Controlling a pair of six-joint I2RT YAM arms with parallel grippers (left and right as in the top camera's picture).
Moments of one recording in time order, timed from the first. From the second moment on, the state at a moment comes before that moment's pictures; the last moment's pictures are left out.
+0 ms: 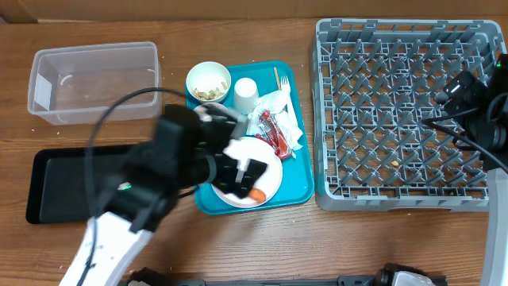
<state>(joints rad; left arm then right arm) -0.53 1.16 1.18 -0.84 0.35 -0.07 -0.22 1.30 1.51 -1.09 0.21 0.54</state>
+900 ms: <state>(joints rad) -0.61 1.74 1.19 -0.85 0.14 -1.21 -0.22 1.30 1.51 -1.09 0.21 0.54</state>
